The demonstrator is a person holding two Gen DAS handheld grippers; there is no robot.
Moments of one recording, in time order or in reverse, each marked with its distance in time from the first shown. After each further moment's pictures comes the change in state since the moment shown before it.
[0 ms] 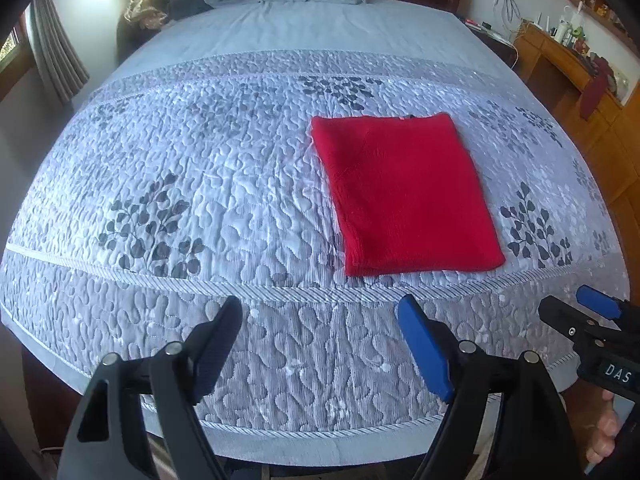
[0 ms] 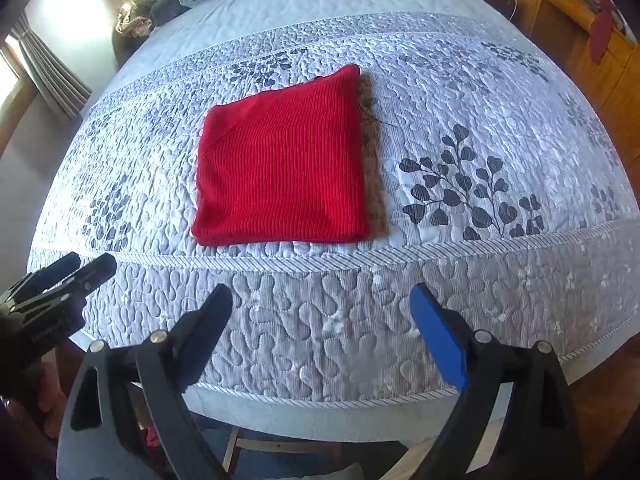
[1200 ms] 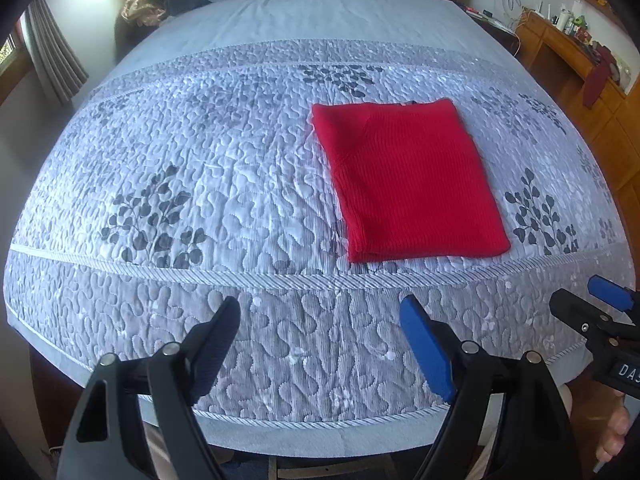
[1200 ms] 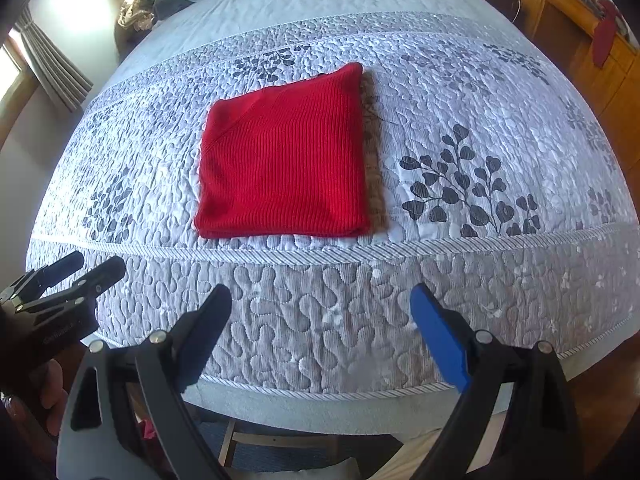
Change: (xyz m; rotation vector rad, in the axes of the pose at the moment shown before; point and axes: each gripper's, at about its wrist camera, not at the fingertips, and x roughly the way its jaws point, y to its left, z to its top) left arm 0.005 -0.003 -0.004 0.016 0.040 0.023; right arm -0.005 0.004 -0.001 -0.024 0.012 -0.011
